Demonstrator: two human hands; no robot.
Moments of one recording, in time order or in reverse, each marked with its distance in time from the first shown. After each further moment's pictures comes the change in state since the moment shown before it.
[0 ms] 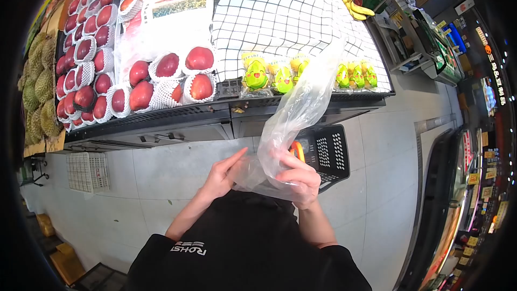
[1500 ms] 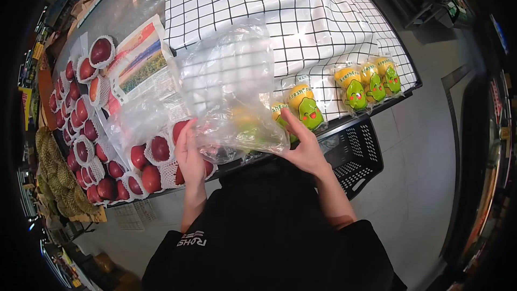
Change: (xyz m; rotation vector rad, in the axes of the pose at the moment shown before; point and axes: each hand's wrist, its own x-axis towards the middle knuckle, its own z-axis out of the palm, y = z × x) left_hand 0.251 0.015 -0.092 -0.154 0.304 -0.159; right_hand 0.168 0.139 -0.098 -0.321 0.144 0.393
